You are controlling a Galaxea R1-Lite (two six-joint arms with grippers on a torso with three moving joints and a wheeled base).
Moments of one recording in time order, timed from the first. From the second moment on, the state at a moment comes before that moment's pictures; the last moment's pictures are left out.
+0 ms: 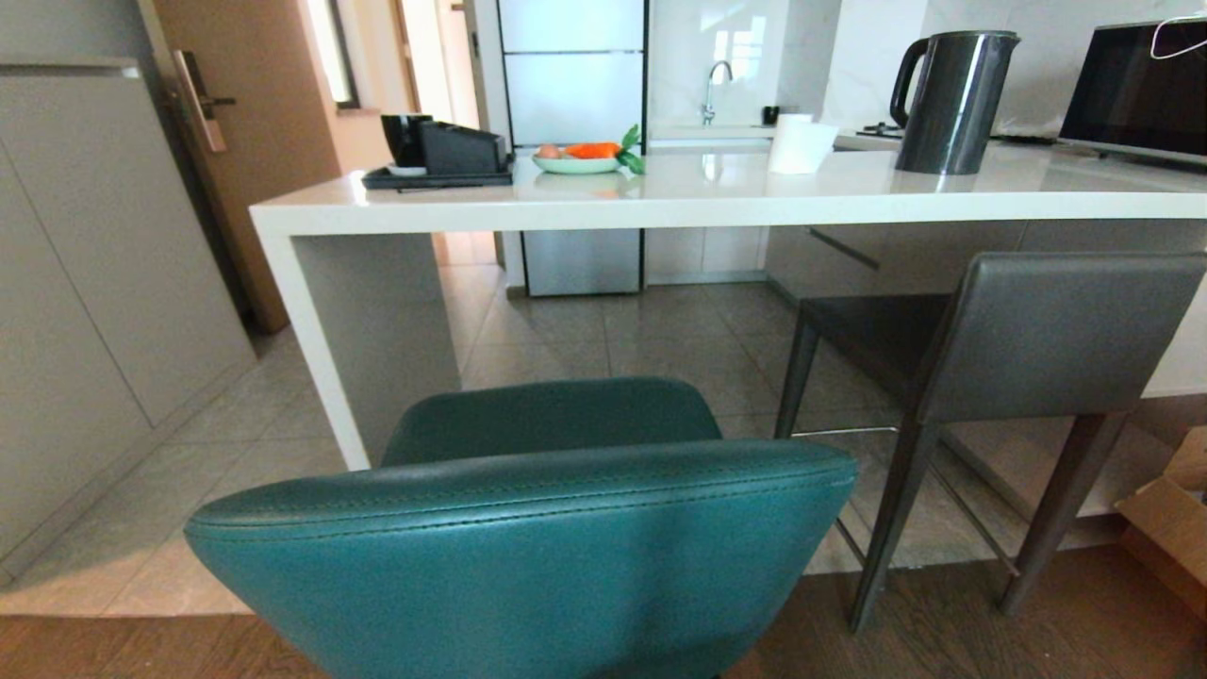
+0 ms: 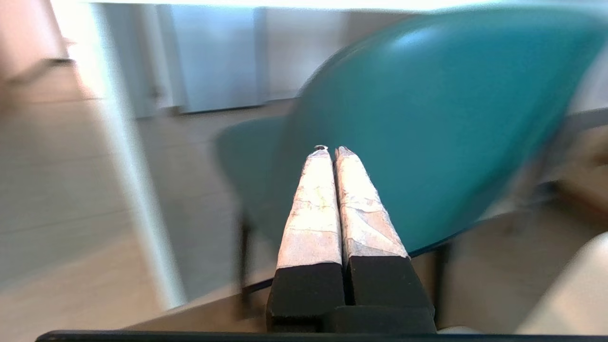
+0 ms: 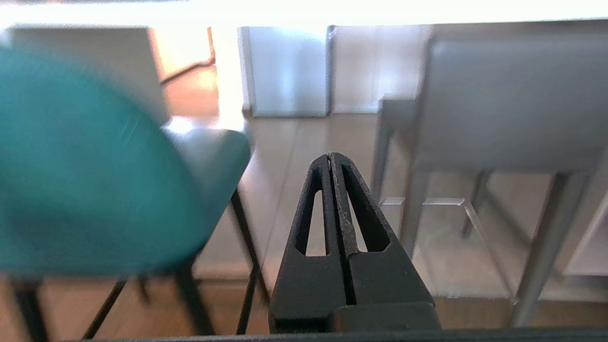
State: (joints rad) left arm 0.00 0.03 -0.40 0.18 -0.34 -0.09; right arm 0.00 0.11 -0.39 0.10 0.17 0.00
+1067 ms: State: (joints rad) left arm 0.00 0.00 -0.03 0.08 0.00 0.01; right arm 0.00 0.00 0.00 -0.04 0.03 -0.06
